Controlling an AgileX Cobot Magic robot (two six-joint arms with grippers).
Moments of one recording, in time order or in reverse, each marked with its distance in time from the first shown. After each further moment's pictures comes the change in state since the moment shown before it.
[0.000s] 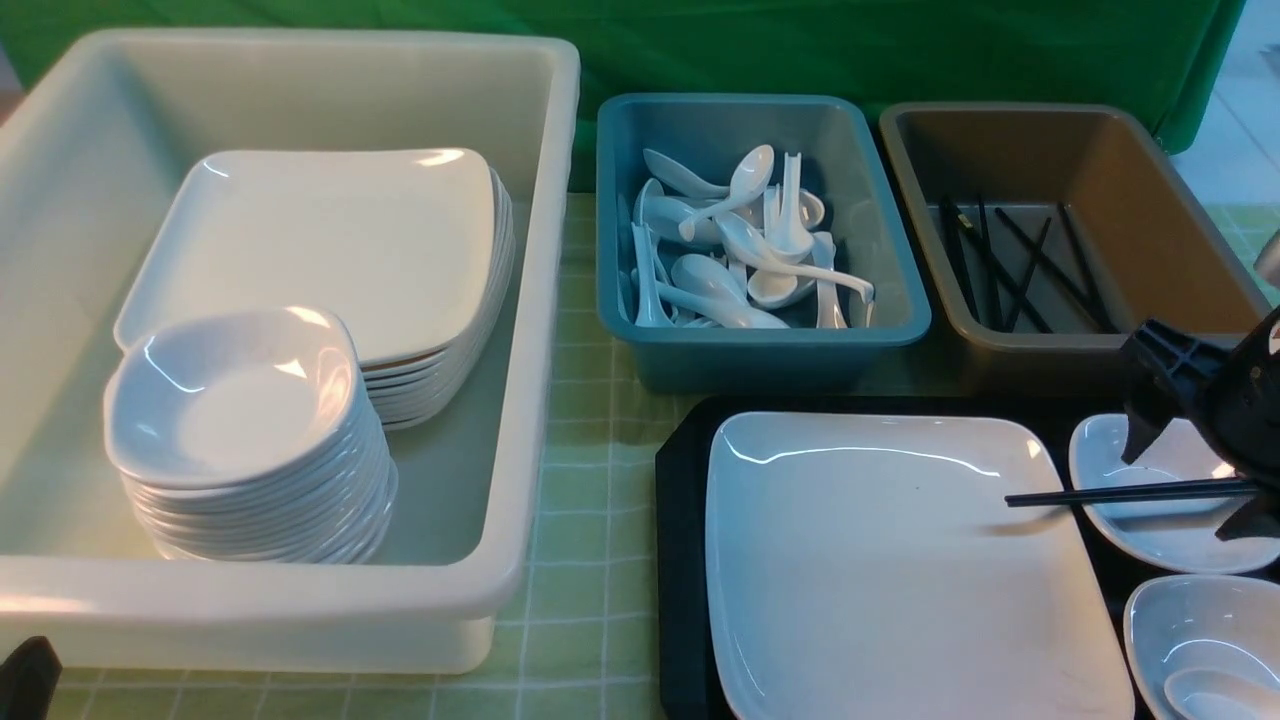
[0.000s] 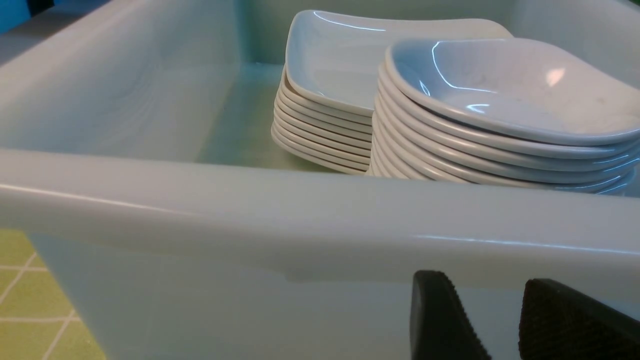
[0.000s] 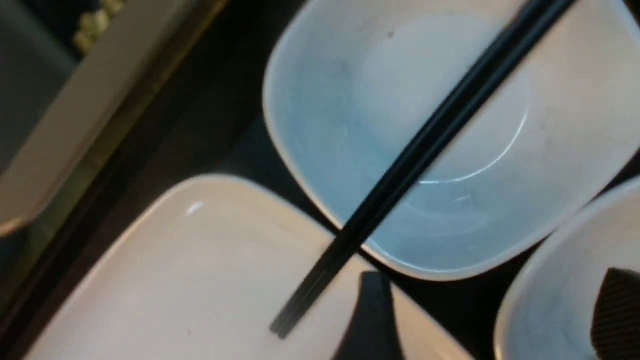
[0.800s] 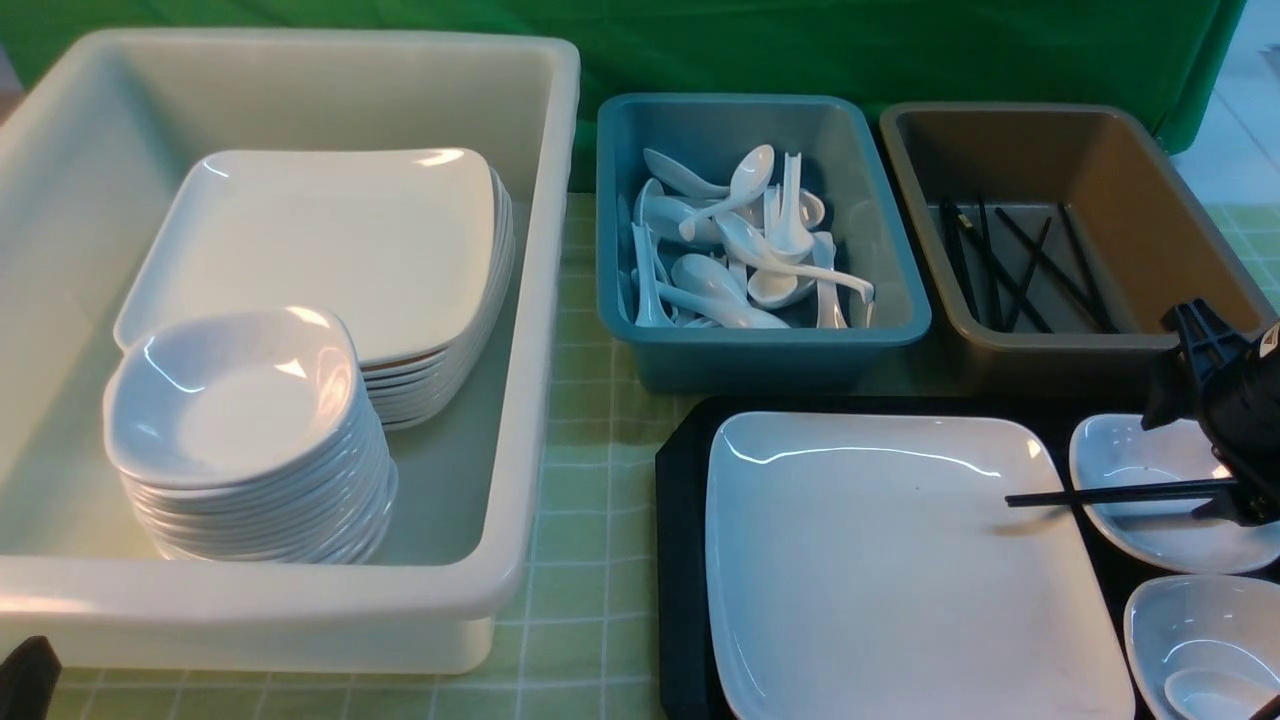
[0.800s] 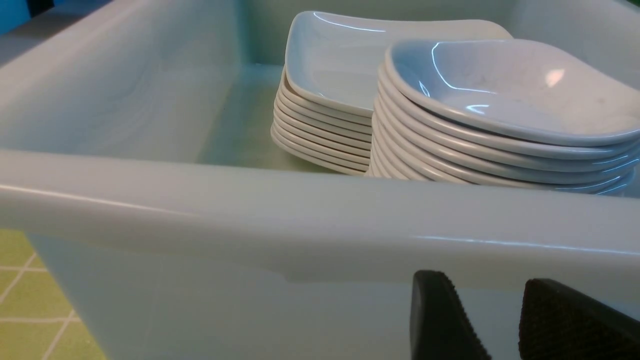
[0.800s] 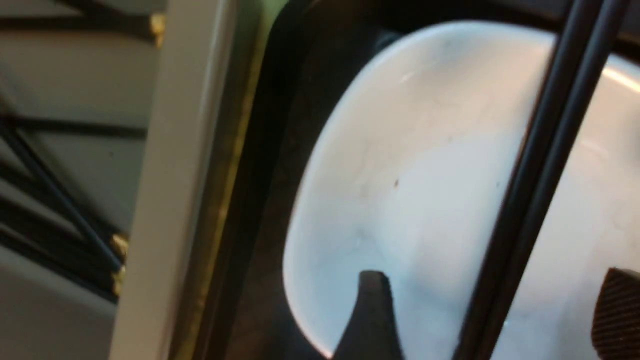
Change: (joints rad) right arm -0.102 0.122 0.000 -0.016 -0.198 0.299; left arm 0.000 -0.001 0.000 0.000 0.000 0.000
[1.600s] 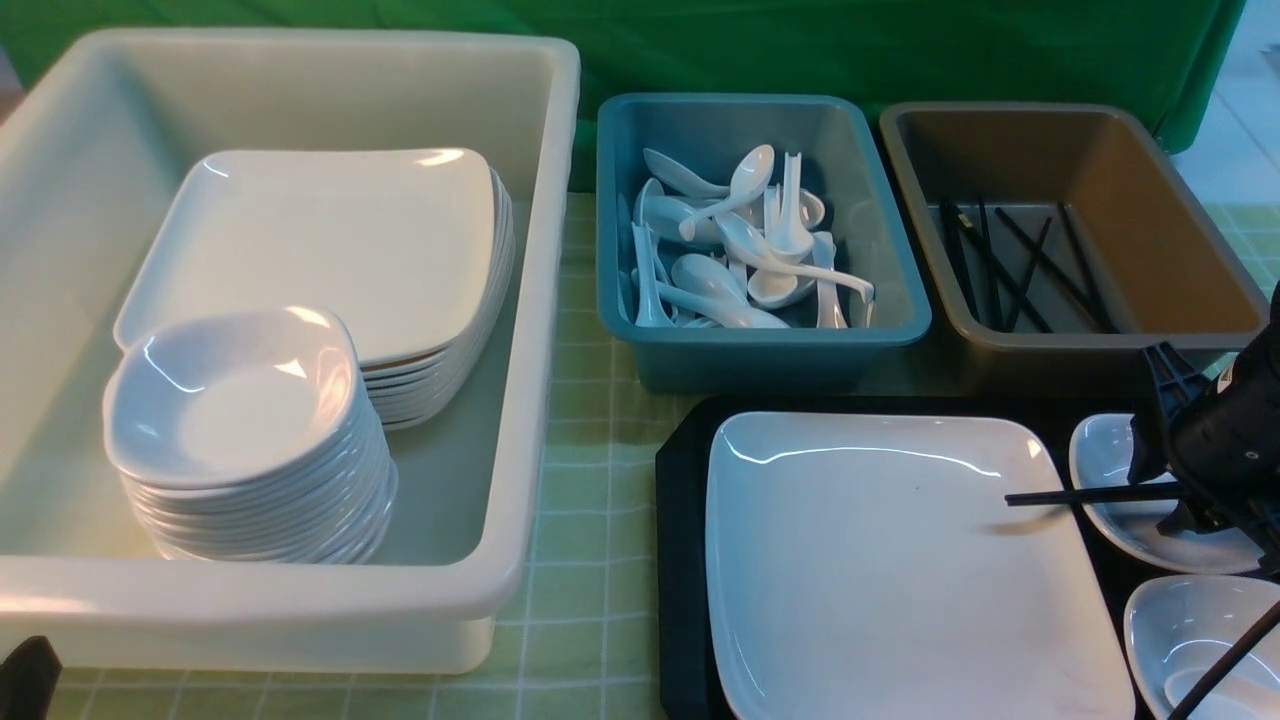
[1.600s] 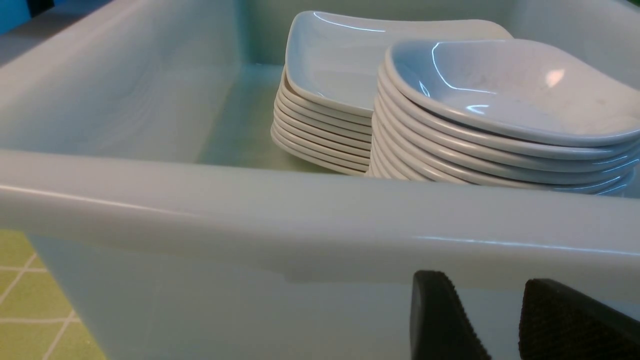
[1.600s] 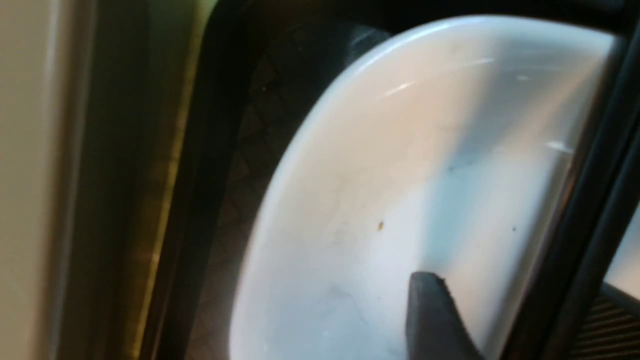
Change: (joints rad) right arm -0.005 0.119 0.000 -0.007 -0.050 0.000; left arm 0.000 0.000 0.000 0.000 0.000 0.000
